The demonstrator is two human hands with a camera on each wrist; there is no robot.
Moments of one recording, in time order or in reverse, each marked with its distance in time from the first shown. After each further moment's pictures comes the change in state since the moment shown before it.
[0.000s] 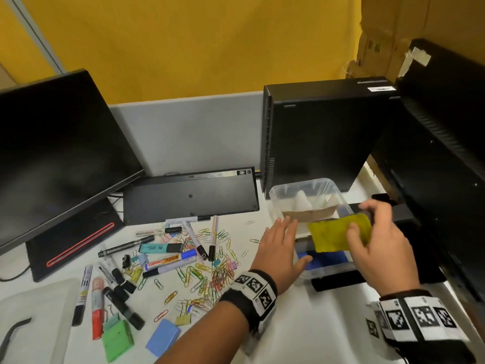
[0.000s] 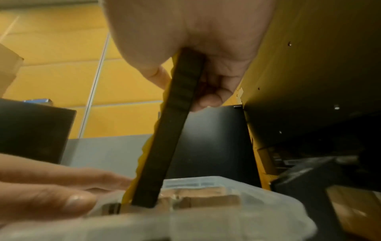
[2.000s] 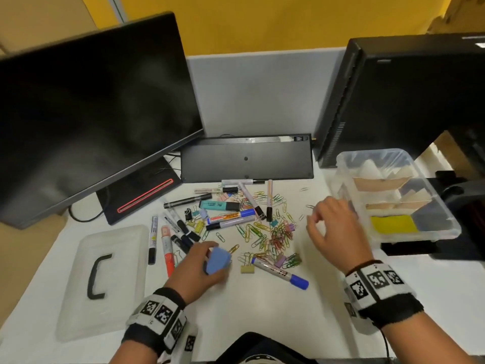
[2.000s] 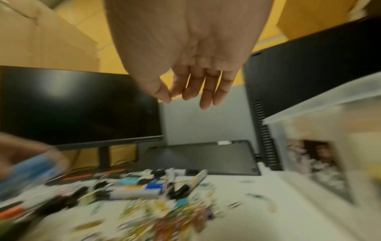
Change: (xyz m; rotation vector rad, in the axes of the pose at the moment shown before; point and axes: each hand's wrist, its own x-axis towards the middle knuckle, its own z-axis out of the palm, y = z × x) left_hand -0.223 -0.212 -0.068 -0.319 -0.059 -0.484; right_hand -0.064 -0.095 0.143 -0.179 -0.260 -0.365
